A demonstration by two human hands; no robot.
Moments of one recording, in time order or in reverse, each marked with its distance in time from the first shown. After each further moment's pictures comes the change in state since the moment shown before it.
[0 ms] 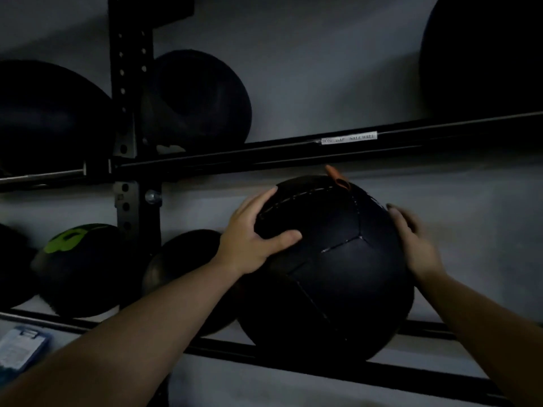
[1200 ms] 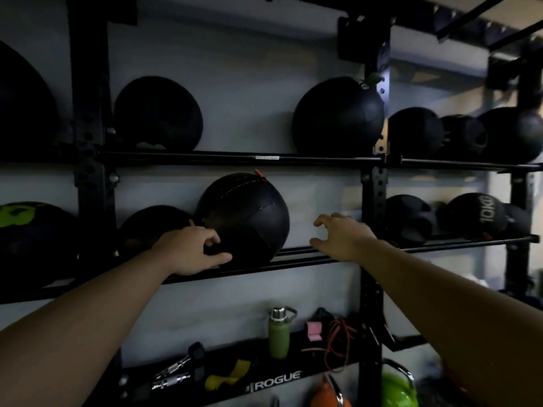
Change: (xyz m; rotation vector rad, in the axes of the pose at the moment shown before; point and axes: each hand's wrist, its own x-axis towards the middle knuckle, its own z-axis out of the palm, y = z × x) left_hand -0.180 0.102 -0.209 0.412 -0.596 0.067; right_hand -0.330 -0.329 -0.028 -1.453 -0.256 0.186
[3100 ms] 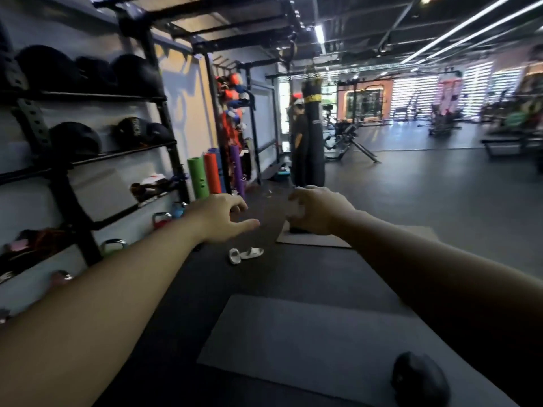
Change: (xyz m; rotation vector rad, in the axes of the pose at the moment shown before) left_hand -0.747 0.609 -0.190 -0.424 -0.309 1.014; right_hand -1.071 0.019 -0.369 -0.248 -0.003 0.820
